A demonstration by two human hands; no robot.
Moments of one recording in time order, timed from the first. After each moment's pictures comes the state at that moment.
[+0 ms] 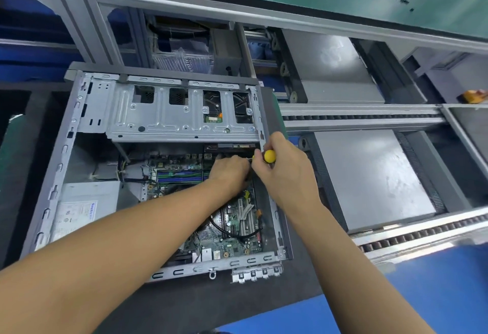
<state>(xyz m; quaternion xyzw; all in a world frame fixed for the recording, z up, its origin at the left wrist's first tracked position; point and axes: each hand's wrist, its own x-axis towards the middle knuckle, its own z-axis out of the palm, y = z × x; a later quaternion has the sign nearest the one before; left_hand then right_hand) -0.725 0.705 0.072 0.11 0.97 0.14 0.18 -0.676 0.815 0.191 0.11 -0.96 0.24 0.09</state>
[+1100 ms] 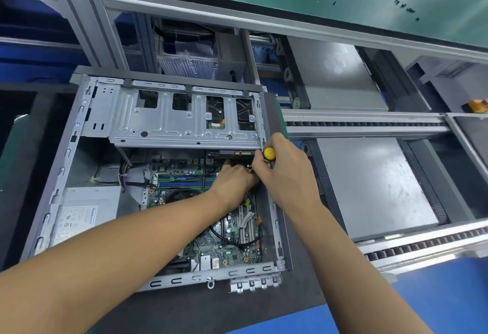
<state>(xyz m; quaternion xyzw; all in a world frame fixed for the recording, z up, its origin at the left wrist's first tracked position) -0.713 0.703 0.065 0.20 0.96 0.16 0.10 -0.692 0.814 0.189 0.10 -0.96 0.23 0.08</state>
